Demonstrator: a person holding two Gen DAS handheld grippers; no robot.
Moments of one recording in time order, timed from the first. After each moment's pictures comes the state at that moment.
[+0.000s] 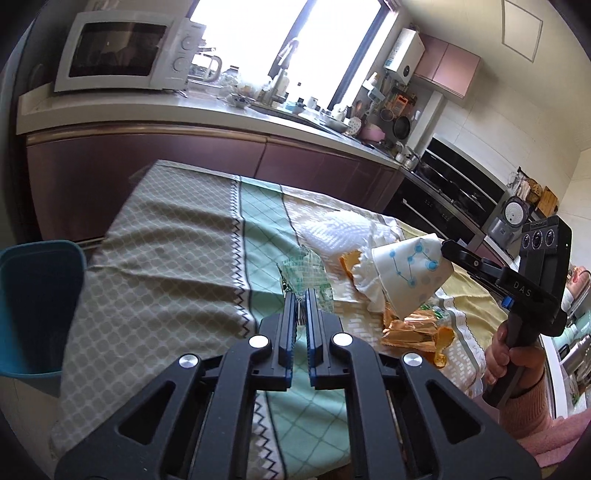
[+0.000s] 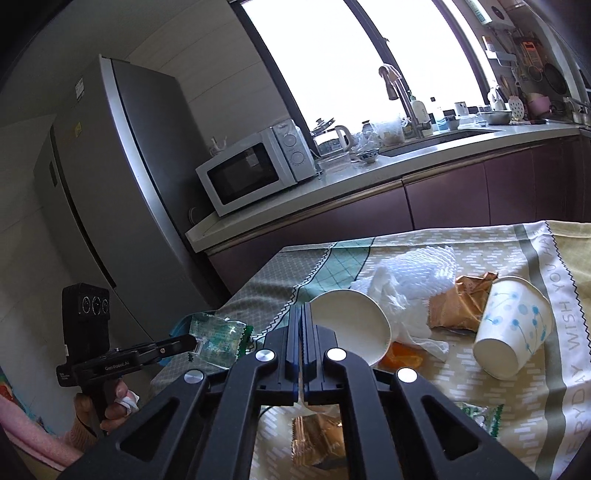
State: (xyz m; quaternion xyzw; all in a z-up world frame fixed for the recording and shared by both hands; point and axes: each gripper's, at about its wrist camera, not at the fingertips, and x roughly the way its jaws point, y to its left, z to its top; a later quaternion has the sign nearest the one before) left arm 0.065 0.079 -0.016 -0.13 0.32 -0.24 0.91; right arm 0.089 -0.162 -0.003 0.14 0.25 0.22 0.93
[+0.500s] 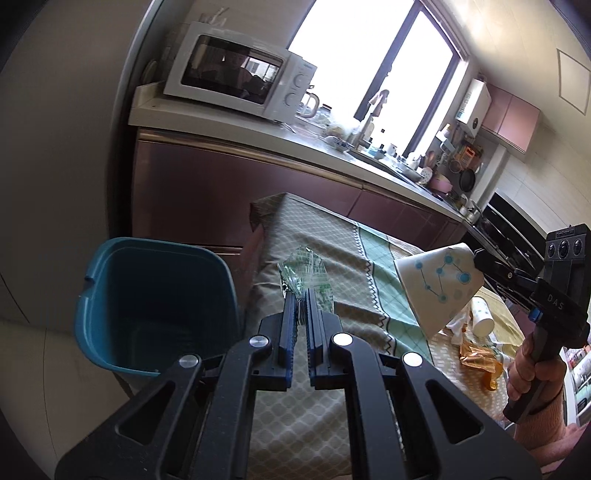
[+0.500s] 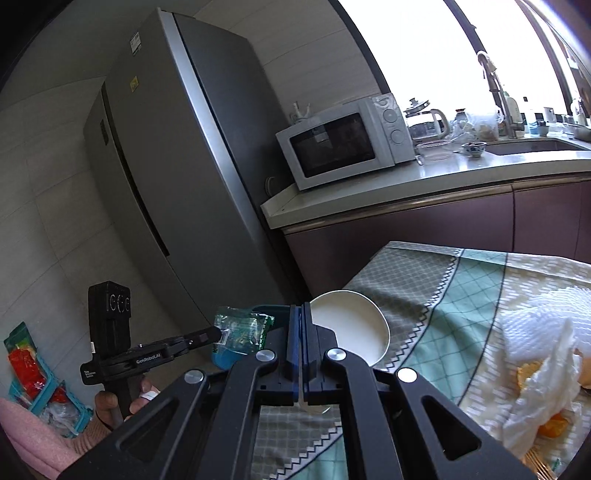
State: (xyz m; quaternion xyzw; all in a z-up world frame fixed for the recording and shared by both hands) left arm 0.044 0.243 -0.012 -0.18 0.29 -0.10 0.93; right arm 0.142 -0.009 0.015 0.11 0.27 0.35 0.89
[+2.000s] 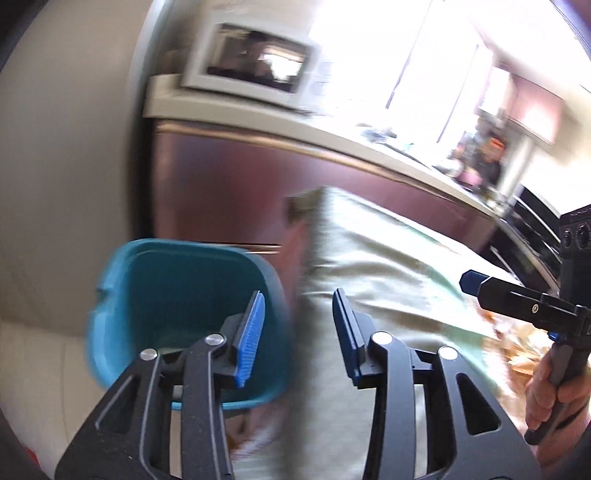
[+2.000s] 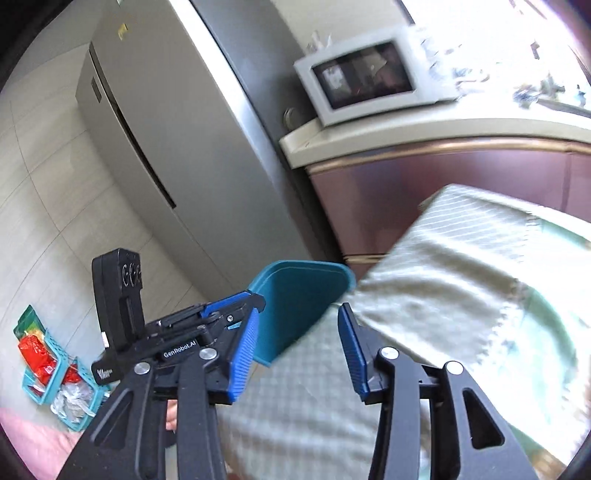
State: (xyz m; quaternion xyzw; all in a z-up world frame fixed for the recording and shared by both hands) left arm 0.090 0.240 -0.050 -0.15 0.31 -0.08 0.94; right arm 0.162 0.026 -0.011 0.09 0.34 0.36 0.86
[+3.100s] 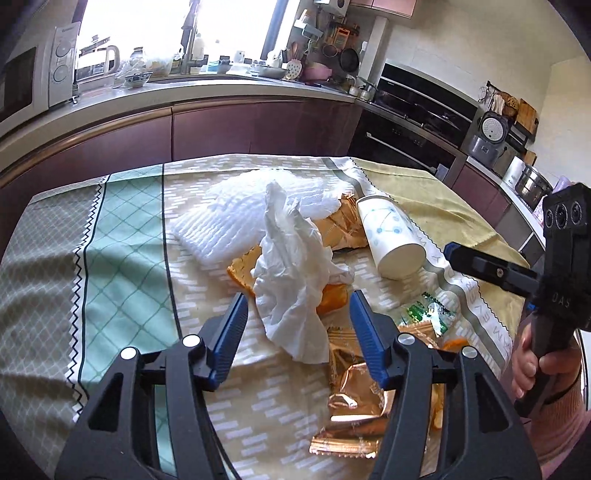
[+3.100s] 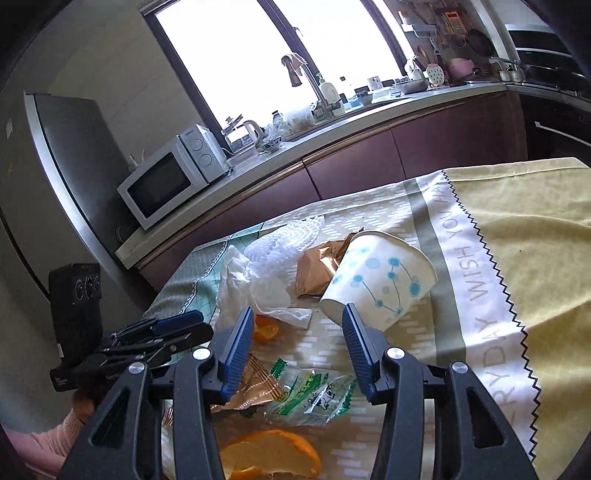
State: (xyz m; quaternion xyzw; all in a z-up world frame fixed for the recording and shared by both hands) left arm 0.147 -0.122 -0.051 0.01 0.37 -0.33 0.87; right arm 0.067 -0.278 -0.048 0.21 0.30 0.08 0.93
